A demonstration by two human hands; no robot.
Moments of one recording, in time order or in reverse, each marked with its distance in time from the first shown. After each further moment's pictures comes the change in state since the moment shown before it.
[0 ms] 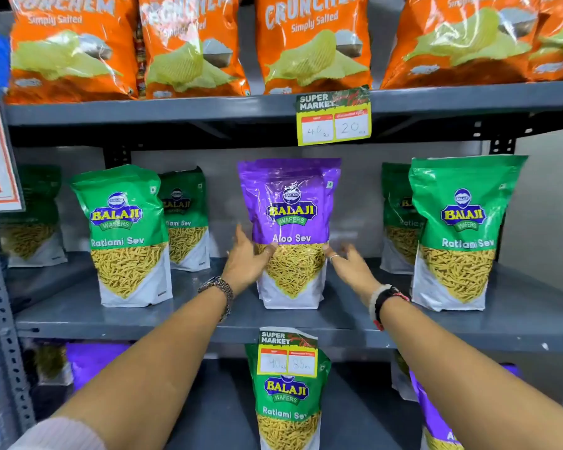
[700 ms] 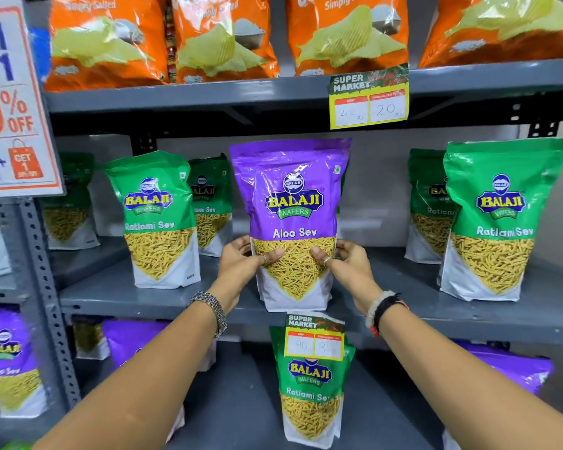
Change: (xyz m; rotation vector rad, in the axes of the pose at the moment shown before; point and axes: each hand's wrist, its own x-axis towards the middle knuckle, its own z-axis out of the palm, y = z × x) left_hand -0.031 -0.040 -0.034 -0.619 0.056 -0.093; right_hand -0.035 -0.010 0.051 0.359 -0.027 -0.071
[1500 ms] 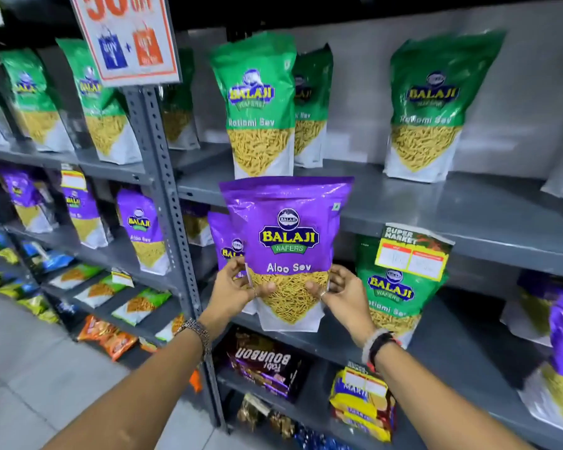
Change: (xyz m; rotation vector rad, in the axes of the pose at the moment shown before) left_hand -0.167 -0.120 -0.168 0.123 0.209 -0.172; right_hand -0.154 0.140 0.126 0.039 -0.344 0.185
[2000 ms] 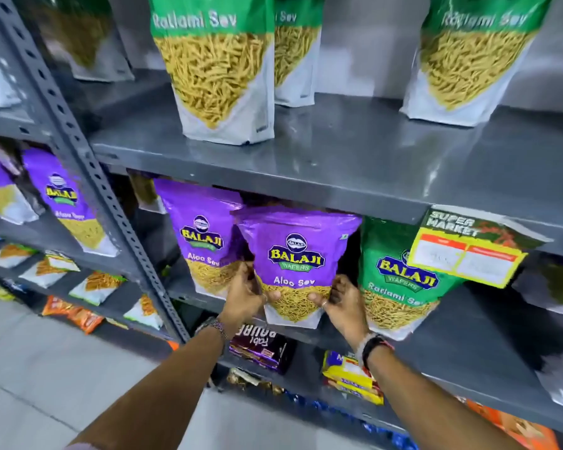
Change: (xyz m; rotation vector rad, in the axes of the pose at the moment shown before) left_hand 0.091 -0.158 0.038 0.066 -0.115 -0.212; right_hand 0.055 0.135 -0.004 -0.114 0.090 0.218
